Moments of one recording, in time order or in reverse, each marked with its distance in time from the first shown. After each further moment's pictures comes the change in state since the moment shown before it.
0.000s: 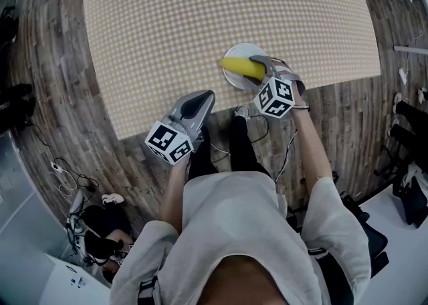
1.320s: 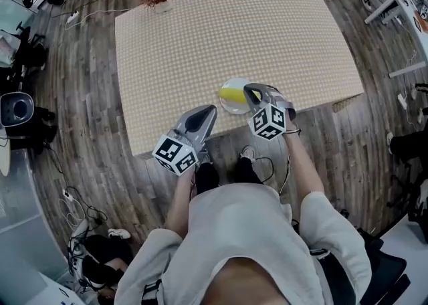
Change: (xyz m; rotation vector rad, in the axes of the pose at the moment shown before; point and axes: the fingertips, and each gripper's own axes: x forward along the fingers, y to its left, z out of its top) left arm -0.016 -0.091 0.083 0.219 -0.133 -0.005; right arm -0.117 -0.037 0.053 0.057 -0.177 -0.351
